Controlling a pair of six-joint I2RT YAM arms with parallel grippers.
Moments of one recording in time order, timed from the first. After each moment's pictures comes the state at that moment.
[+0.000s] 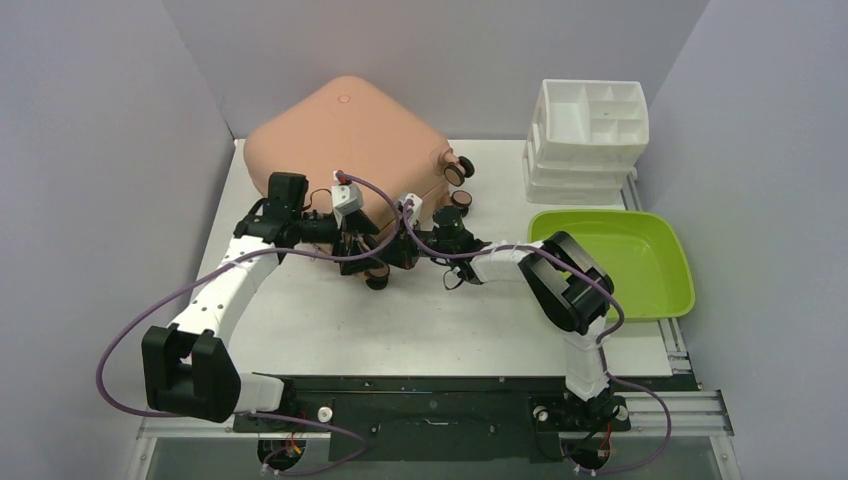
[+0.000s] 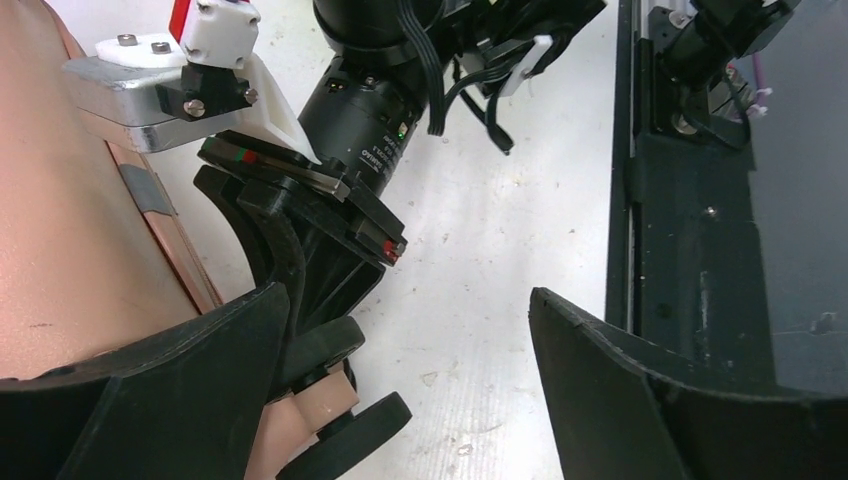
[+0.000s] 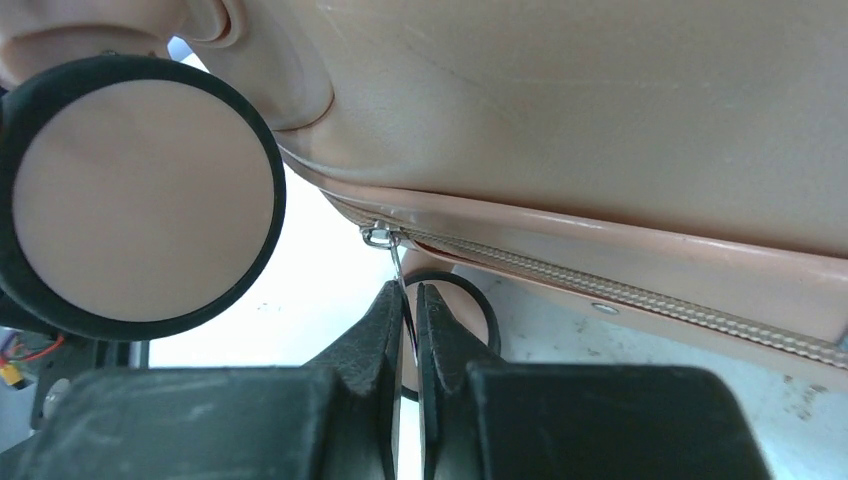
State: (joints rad) left arm -0.19 1.35 1.09 -0.55 1.11 0.53; right arm 0.69 2.03 1.10 0.66 -0.65 0.28
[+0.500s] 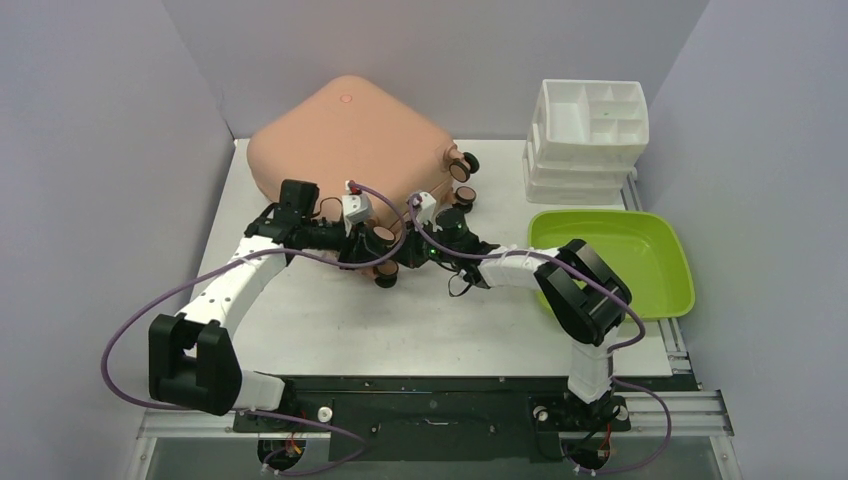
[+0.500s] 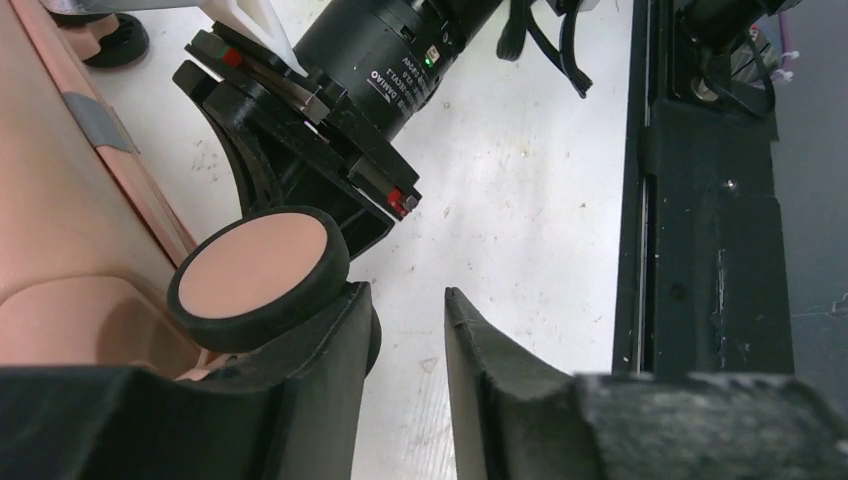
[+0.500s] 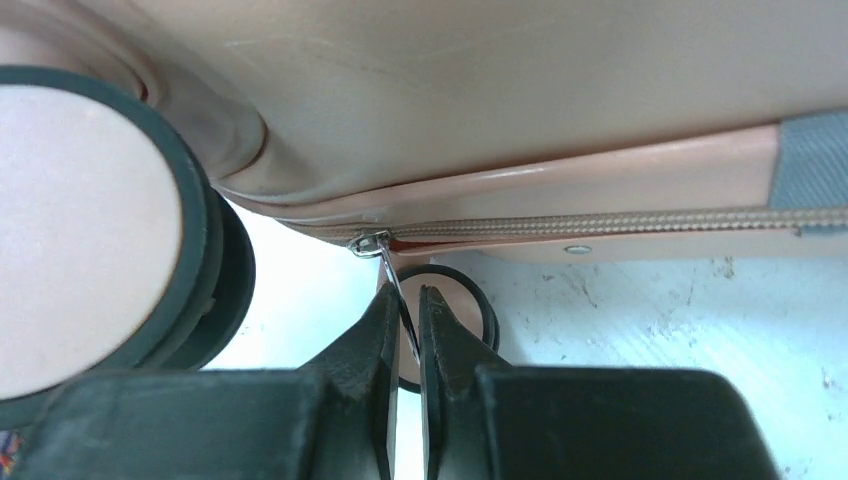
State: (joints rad) left arm -0.23 1.37 1.06 -0.56 1.03 0.58; right arm 0.71 1.91 1.04 0.52 -0.42 0.34
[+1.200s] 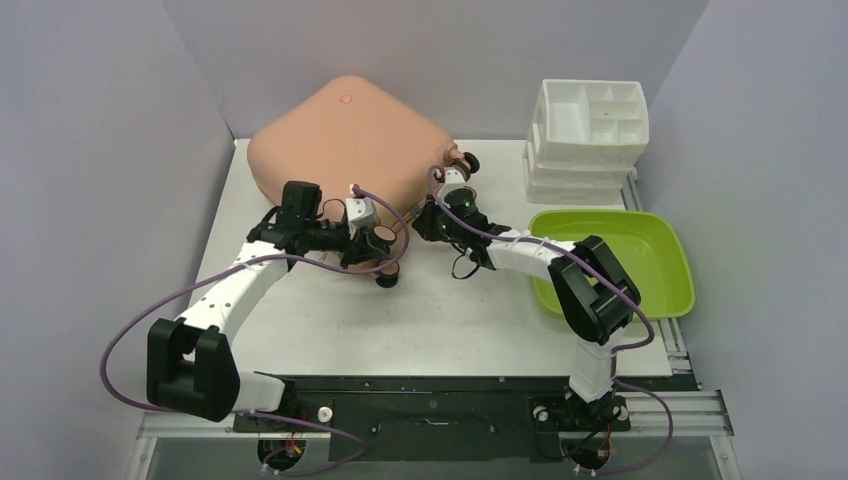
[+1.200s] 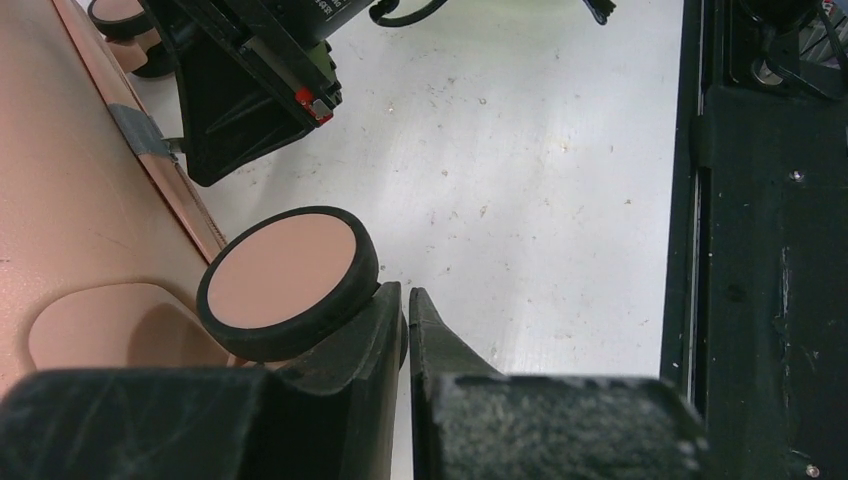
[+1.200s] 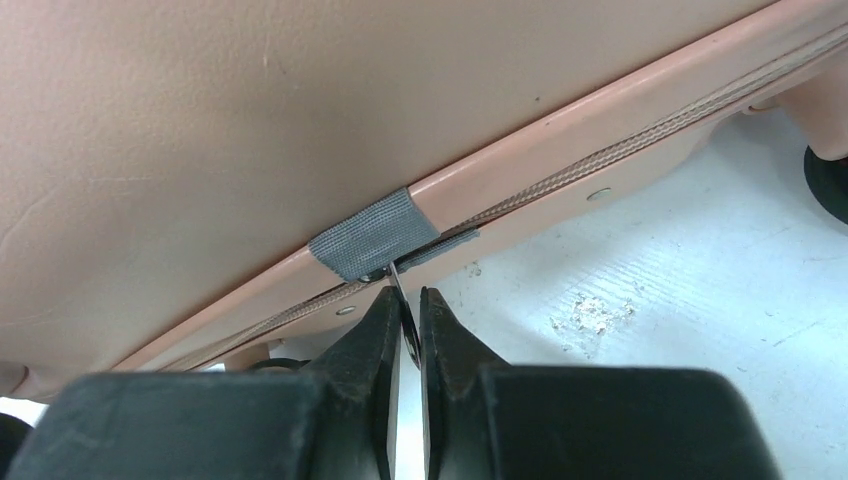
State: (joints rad) left arm -0.26 1.36 1.01 -0.46 0.97 0.59; right arm 0.63 1.87 1.13 0.29 -0.05 0.44
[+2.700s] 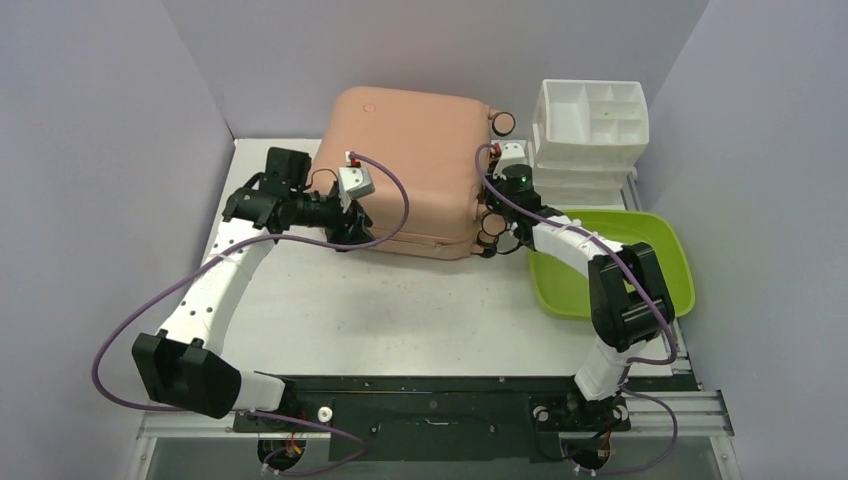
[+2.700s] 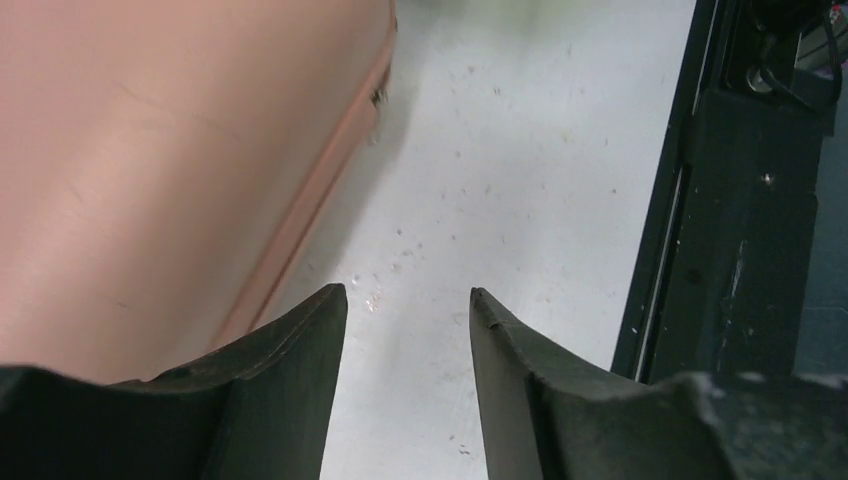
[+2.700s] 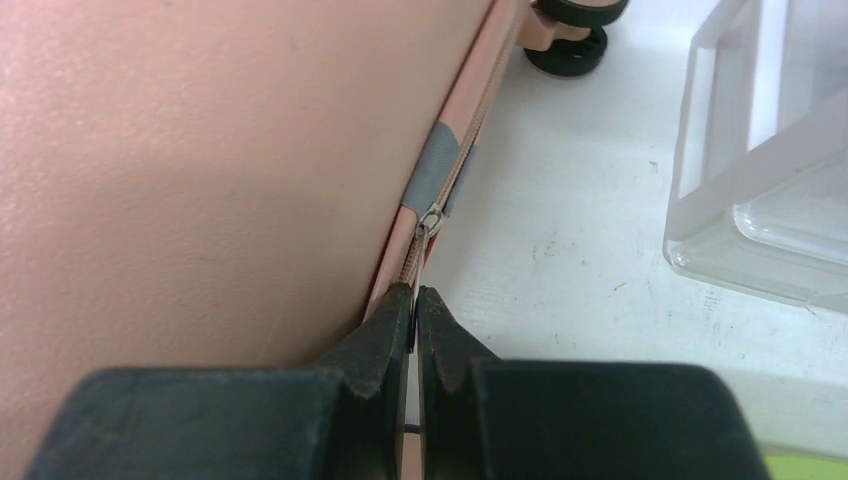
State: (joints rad) left arm -0.26 1.37 1.33 -0.87 0.84 0.61; right arm 0.36 1.75 1.12 0.19 0.08 0.15
